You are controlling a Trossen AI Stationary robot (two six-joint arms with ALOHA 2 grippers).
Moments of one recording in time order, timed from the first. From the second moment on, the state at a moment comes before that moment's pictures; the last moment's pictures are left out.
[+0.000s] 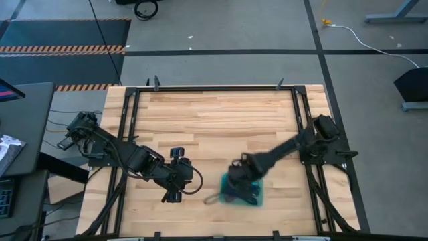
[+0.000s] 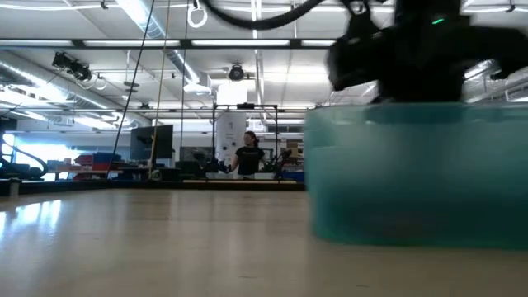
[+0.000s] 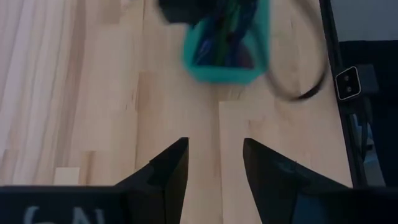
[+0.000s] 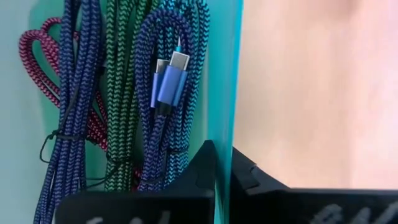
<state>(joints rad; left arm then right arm) -0.53 1.54 1.50 -0.96 -0.33 -0.41 0.38 1.88 1.25 -0.80 0.08 0.52</state>
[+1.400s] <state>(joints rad) -0.52 1.54 1.50 -0.92 -0.30 -0.46 -0.16 2.06 1.49 -0.64 -0.06 -0.10</state>
